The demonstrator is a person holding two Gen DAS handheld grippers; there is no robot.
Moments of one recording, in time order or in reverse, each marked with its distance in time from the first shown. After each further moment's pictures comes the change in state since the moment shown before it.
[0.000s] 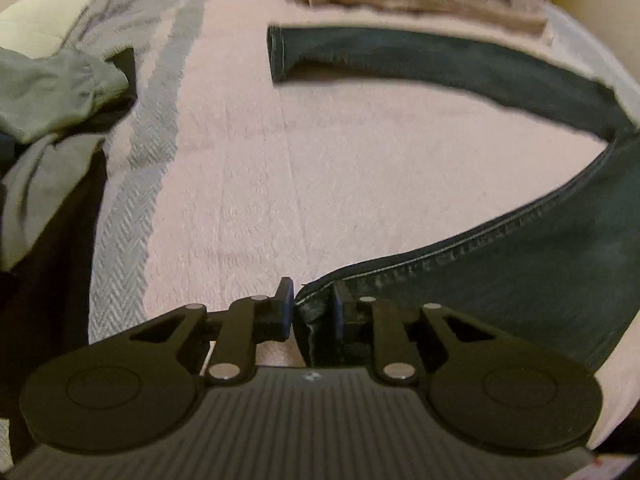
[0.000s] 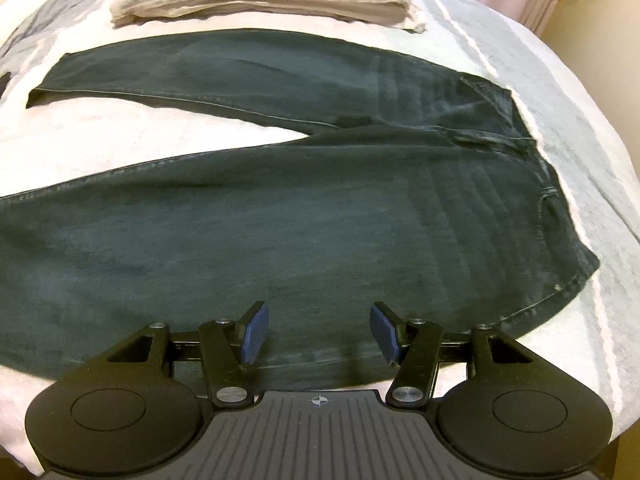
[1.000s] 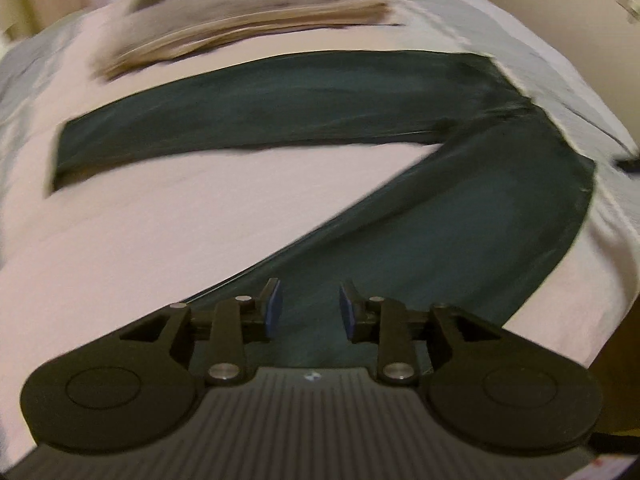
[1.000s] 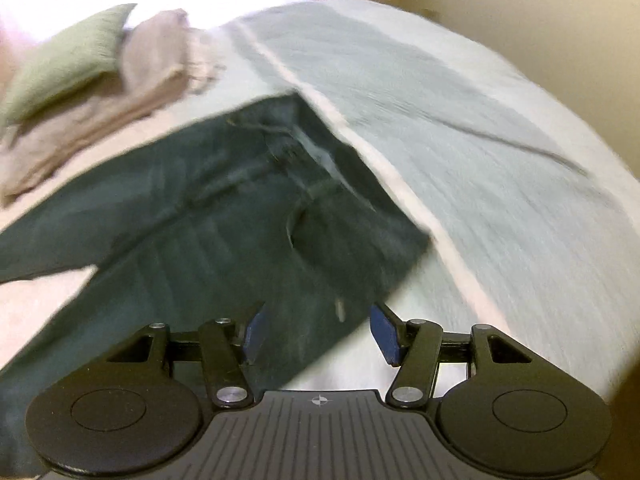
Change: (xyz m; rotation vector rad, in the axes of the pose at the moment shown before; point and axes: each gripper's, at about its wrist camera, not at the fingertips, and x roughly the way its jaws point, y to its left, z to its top) left arm -0.024 -0.350 0.078 0.191 -0.041 -0.148; right arm -0.010 -0.303 0.014 0.399 -0.141 0.086
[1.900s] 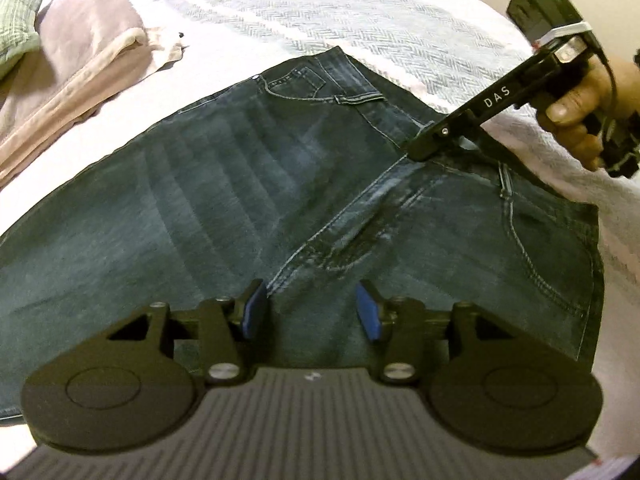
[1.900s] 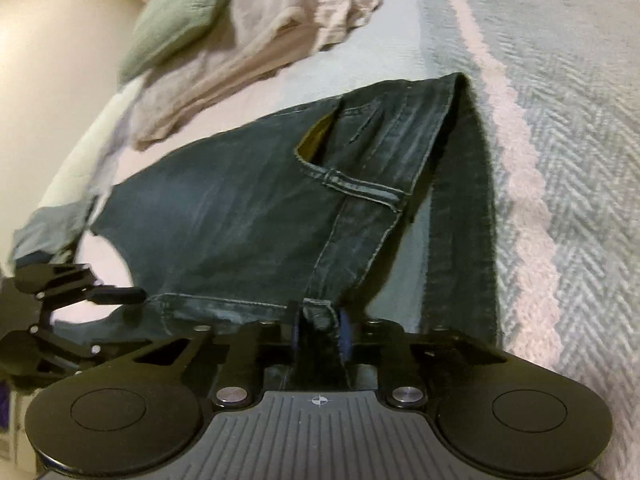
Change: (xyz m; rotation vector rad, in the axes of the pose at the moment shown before) left arm 0.236 -0.256 0.184 0.320 -0.031 -0.133; right arm 0.226 -0.061 0.157 -0.250 0.219 0.558
